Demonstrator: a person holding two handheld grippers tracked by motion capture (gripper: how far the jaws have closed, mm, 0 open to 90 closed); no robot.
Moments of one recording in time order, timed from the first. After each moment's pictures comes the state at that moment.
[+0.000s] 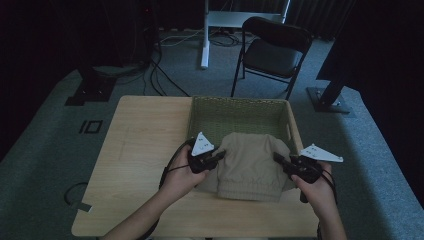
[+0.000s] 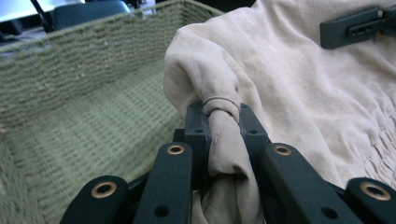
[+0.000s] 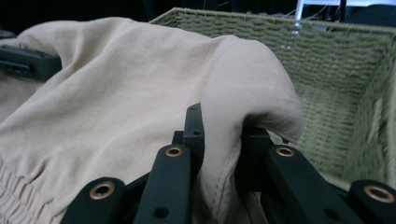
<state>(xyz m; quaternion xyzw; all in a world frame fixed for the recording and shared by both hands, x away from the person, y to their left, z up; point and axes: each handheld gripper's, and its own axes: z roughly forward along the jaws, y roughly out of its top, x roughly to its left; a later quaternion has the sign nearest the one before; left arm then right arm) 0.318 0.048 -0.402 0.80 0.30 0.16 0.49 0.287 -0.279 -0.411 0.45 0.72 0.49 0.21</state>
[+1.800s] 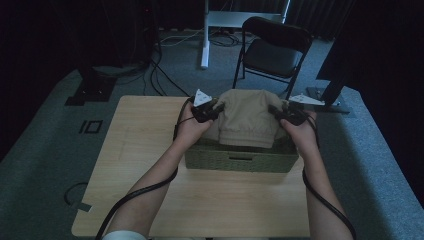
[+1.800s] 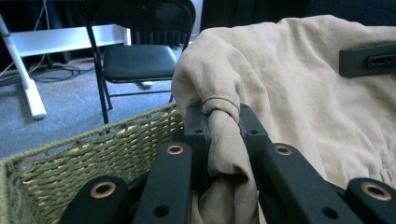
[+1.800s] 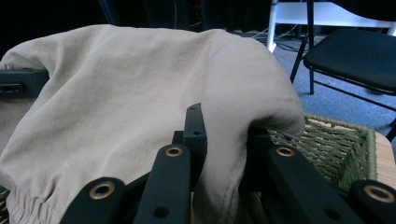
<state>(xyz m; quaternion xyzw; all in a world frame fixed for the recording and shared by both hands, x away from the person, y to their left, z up) 0.468 0.042 -0.412 0.73 0.36 0.21 0.54 0.444 -0.274 -0.391 0.47 0.69 0.49 0.24</state>
